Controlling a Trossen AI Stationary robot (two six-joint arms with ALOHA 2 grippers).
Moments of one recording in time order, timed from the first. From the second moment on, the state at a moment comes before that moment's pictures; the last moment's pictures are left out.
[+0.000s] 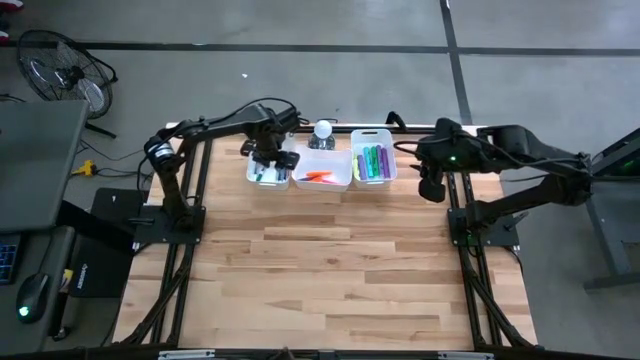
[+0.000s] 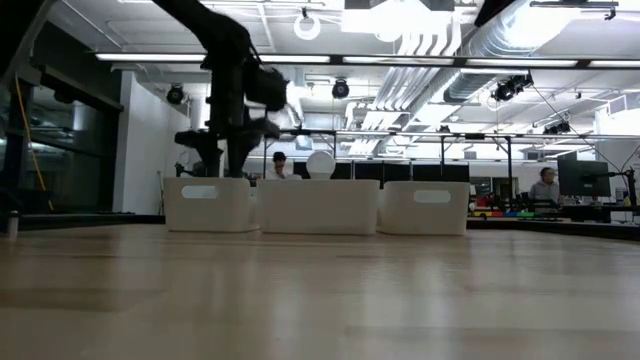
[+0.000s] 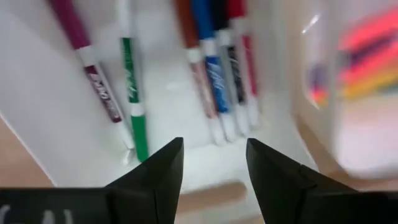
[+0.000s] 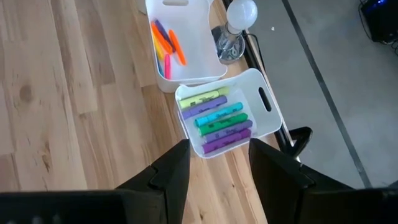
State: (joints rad) left arm 0.61 1.81 1.42 -1.13 0.09 -0.63; right arm -0.08 1.13 1.51 -1.32 0.36 0.06
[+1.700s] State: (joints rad) left arm 0.03 0.36 0.02 0.19 -0.37 -0.76; right arm -0.08 0.21 0.48 -0.21 0.03 0.26
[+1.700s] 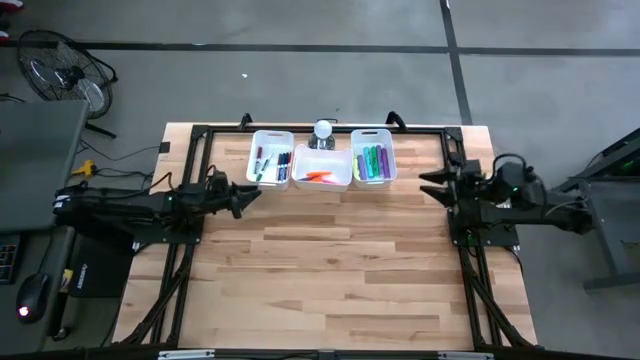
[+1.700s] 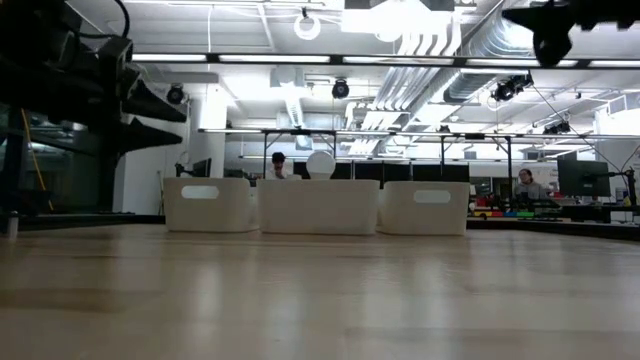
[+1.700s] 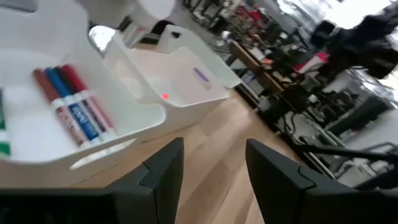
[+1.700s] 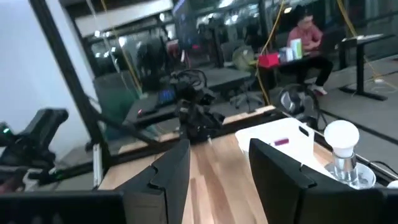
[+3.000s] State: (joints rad) left arm 0.03 0.13 0.02 0.08 -0.15 -0.32; right arm -0.08 0.03 0.01 0.04 -0.07 0.22
